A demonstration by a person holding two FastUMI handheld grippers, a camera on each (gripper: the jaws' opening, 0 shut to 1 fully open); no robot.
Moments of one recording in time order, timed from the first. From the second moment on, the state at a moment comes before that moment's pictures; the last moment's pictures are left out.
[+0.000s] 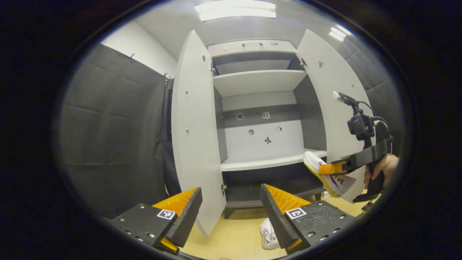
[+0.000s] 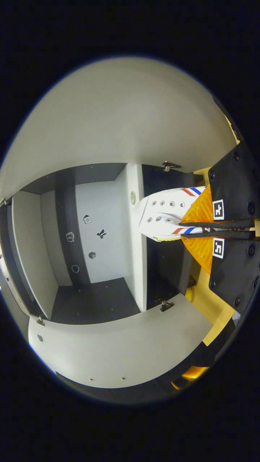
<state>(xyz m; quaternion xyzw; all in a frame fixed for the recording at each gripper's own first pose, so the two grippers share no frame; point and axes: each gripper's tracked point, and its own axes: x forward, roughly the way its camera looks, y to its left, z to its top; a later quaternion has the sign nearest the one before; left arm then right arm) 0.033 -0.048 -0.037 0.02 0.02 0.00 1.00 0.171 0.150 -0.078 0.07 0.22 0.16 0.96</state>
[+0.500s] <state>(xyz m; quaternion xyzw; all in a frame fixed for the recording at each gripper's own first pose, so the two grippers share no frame) 0.044 -0.037 -0.038 0.01 0.01 0.00 1.00 0.253 0.162 -0.006 0.07 0.16 0.15 0.97</state>
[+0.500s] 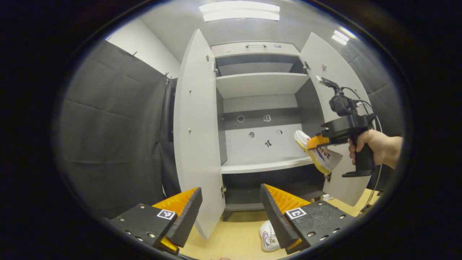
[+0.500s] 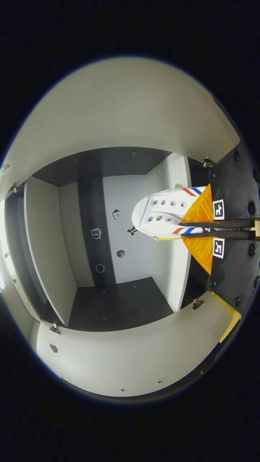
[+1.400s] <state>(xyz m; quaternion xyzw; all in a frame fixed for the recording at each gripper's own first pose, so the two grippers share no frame) 0.088 -0.033 -0.068 -0.01 0.03 -0.05 1.00 0.404 0.189 -0.040 0.03 0.22 0.07 0.97</state>
